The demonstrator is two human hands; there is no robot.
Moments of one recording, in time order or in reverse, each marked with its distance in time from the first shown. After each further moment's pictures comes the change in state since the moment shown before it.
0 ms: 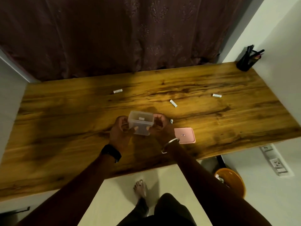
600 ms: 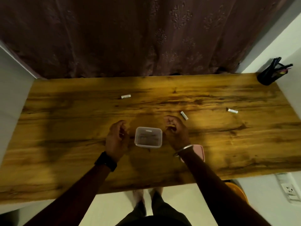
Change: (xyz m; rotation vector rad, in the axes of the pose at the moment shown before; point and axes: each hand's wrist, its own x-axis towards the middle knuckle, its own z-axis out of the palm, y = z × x) left_hand 0.027 -0.014 -0.028 0.337 0.141 0.220; right_hand 0.055 -0.010 -0.022 -0.193 0.068 -0.339
